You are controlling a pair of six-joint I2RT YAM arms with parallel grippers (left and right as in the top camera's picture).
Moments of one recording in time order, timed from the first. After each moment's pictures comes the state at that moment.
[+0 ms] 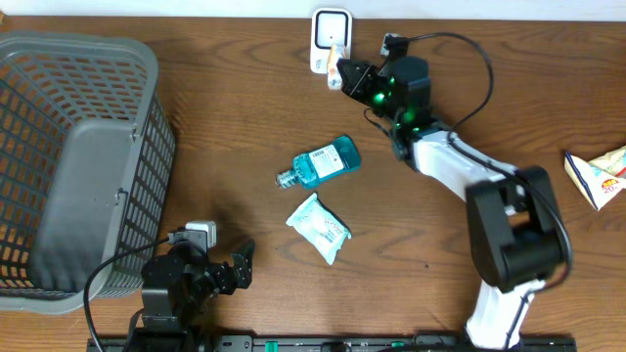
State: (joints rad) left arm -0.05 0.16 0.16 -0.64 0.30 -0.20; right arm 0.33 2.03 1.22 0.56 -0.29 0.89
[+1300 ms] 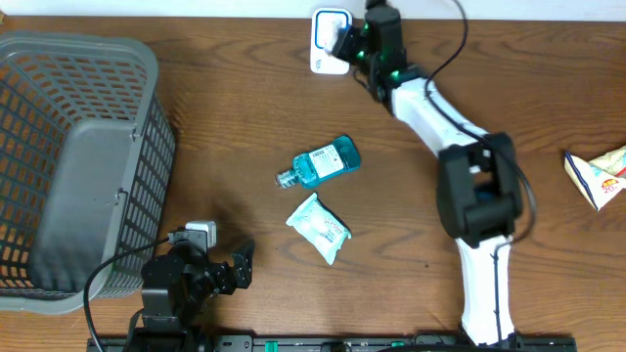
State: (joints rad) left arm -0.05 0.16 0.16 -0.64 0.30 -0.20; right arm 0.32 2.29 1.84 -0.04 -0.08 0.66
